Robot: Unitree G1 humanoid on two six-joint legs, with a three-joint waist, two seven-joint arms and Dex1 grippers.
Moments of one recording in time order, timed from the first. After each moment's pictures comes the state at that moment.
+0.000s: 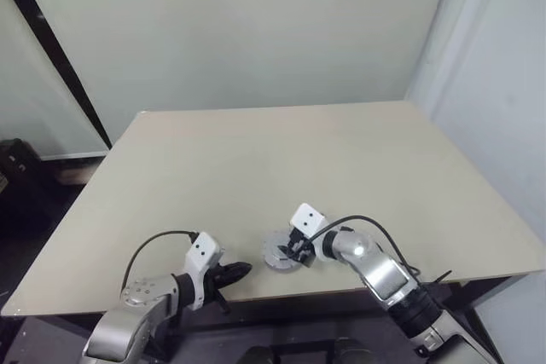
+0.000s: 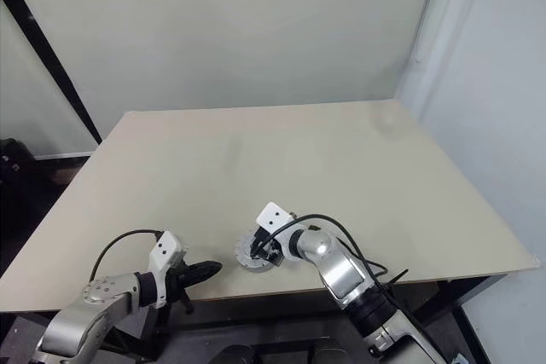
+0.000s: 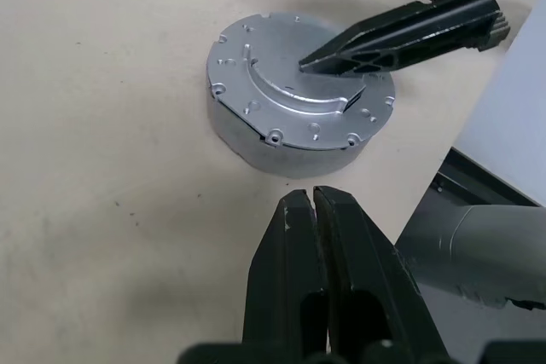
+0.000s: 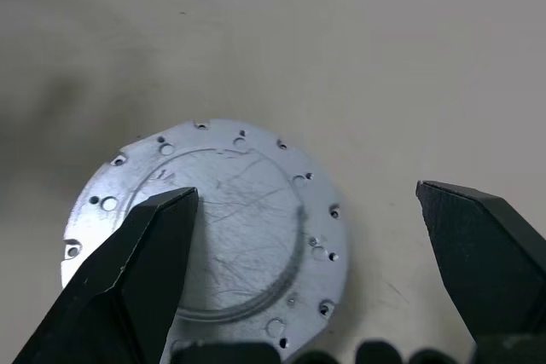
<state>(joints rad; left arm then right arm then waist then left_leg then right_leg) 0.15 0.57 -0.02 -0.25 -0.37 0.54 -0.80 -0.39 -0.20 0.50 0.08 -0.07 0.51 0.53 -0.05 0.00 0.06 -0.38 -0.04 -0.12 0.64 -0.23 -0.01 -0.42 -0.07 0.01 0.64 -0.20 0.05</state>
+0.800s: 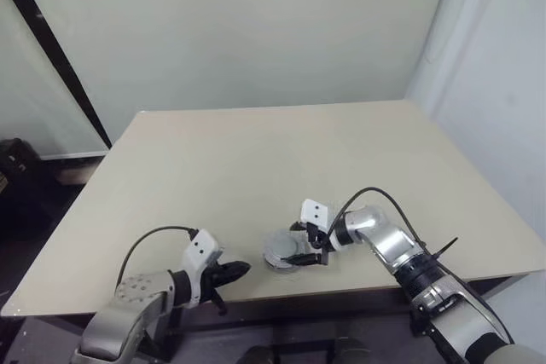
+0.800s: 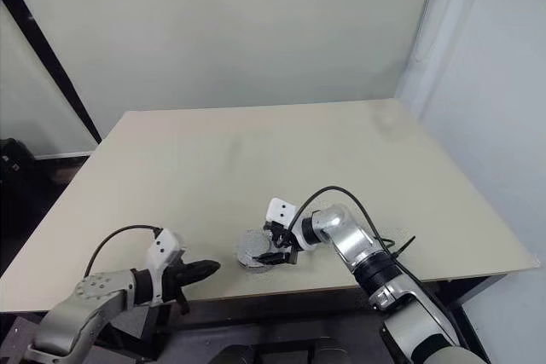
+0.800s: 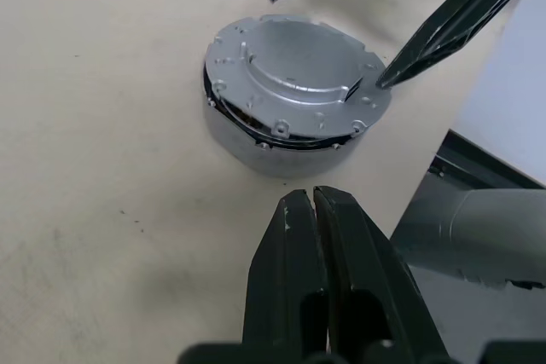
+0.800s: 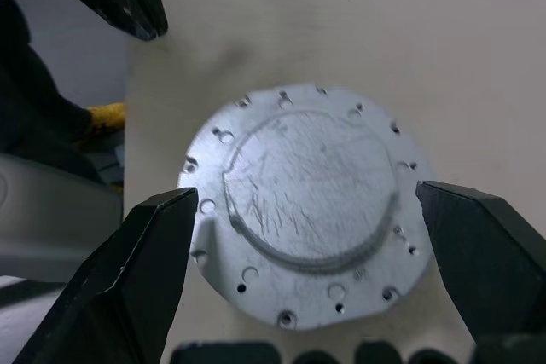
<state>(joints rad) 0.15 0.63 -0.02 -0.31 -0.37 0.57 -0.82 -0.62 -0.26 0.49 0.44 0.01 0.26 1.10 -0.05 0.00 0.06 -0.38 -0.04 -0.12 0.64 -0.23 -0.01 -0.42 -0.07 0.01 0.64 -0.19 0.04</state>
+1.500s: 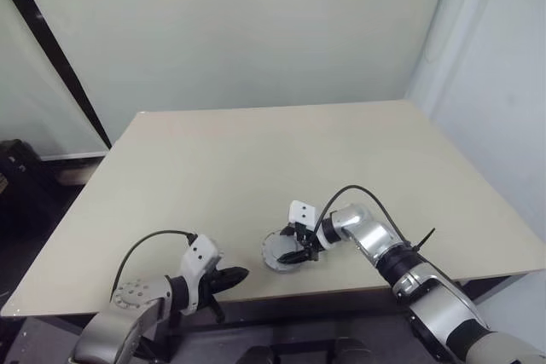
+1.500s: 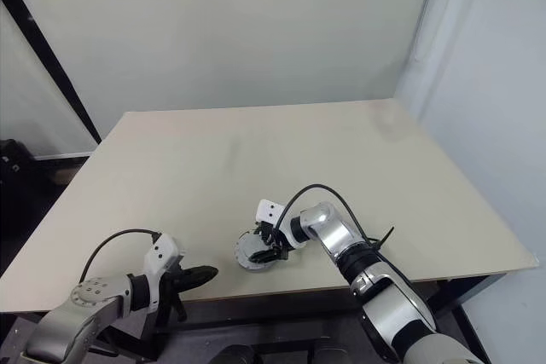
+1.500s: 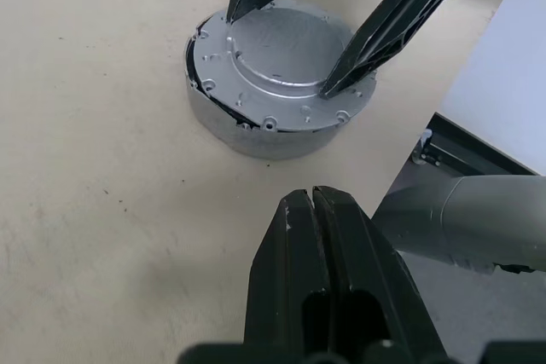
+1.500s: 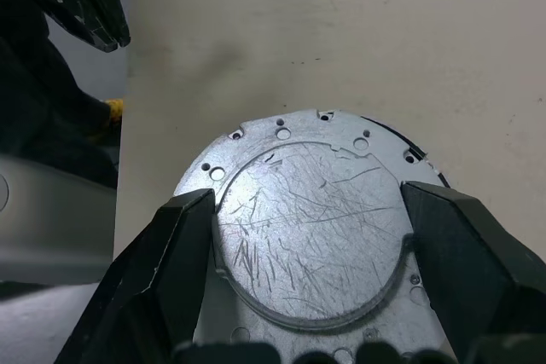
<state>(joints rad) 0.19 0.63 -0.01 -0.35 -0.37 0.59 -0.81 -0.70 -0.16 0.48 0.68 -0.04 0.18 1.12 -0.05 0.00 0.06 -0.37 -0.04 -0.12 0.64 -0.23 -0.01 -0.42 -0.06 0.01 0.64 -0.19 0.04</state>
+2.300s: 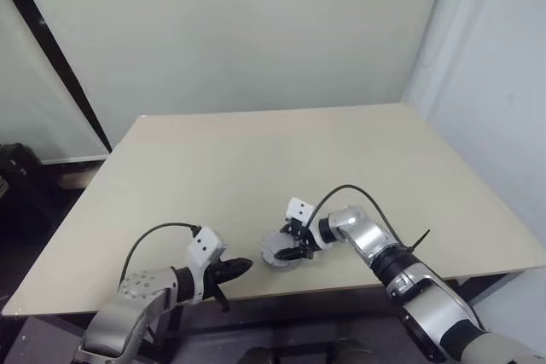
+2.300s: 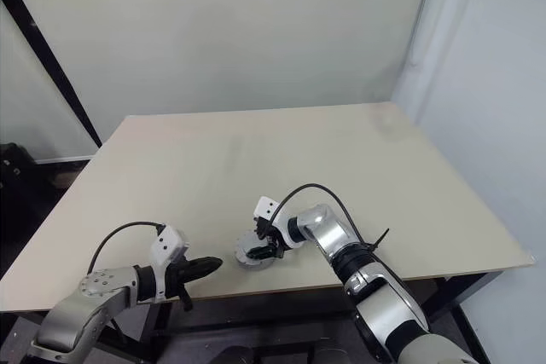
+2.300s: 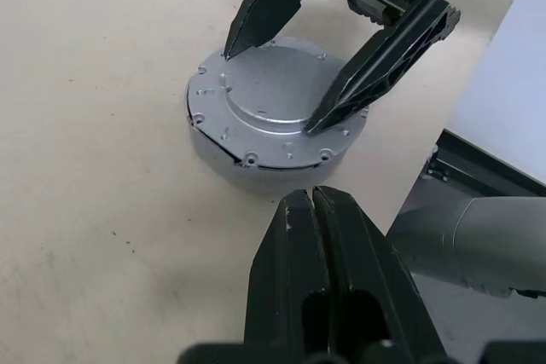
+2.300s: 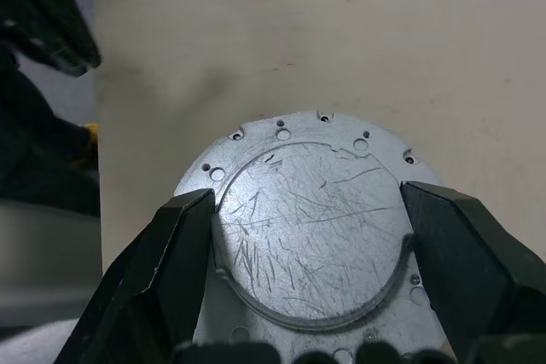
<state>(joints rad) 0.12 0.61 -0.03 -0.30 -0.37 0.57 -0.81 -0.70 -0.11 0.45 0.70 -0.05 0.27 1.02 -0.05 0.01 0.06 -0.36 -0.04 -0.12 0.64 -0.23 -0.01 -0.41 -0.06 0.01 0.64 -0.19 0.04</state>
